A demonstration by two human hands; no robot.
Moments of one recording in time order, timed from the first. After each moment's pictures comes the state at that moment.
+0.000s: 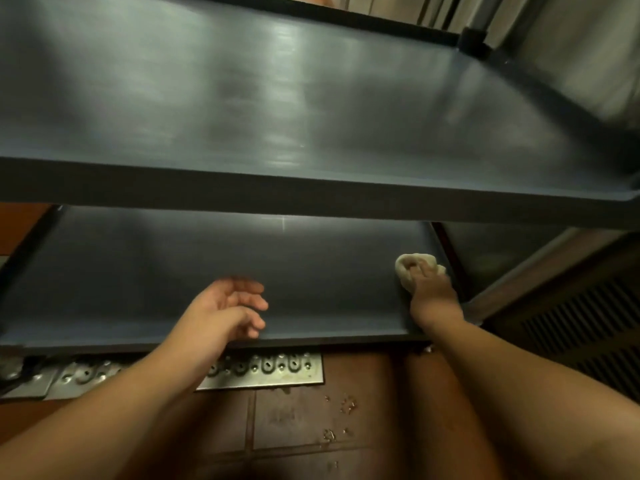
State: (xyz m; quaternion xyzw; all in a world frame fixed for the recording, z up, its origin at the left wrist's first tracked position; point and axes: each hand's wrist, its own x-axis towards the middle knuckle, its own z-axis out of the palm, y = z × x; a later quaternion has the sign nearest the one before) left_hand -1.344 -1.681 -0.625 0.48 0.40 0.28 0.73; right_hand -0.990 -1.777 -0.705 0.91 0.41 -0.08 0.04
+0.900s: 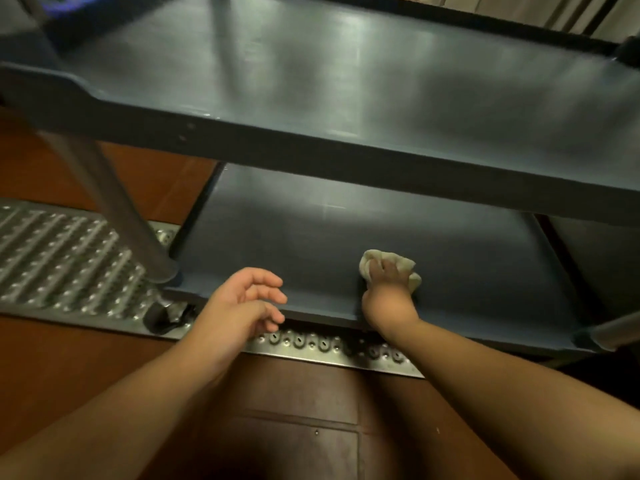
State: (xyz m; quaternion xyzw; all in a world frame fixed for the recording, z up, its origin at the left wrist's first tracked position) left_hand -1.515 -1.645 -0.625 0.47 0.42 0.32 0.70; right_hand -1.252 -1.652 -0.716 0.85 0.51 -0.11 0.05
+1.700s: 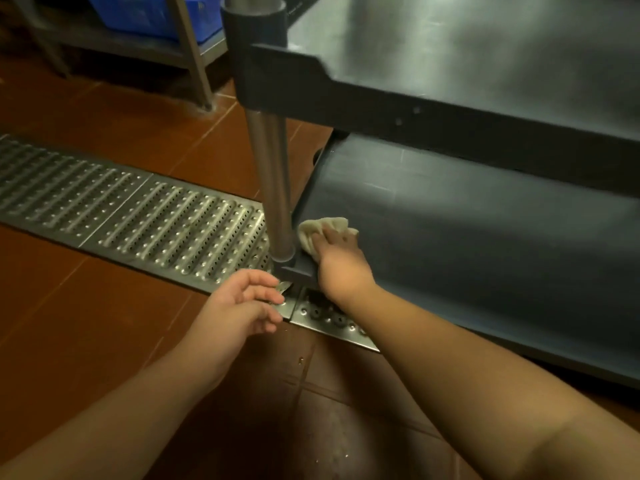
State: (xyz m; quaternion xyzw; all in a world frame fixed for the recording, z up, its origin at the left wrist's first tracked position) left_hand -1.691 -1.632 -0.633 0.42 0.53 0.36 0.64; right_hand -1.503 -1.544 -0.717 0.67 0.73 -0.12 -0.05
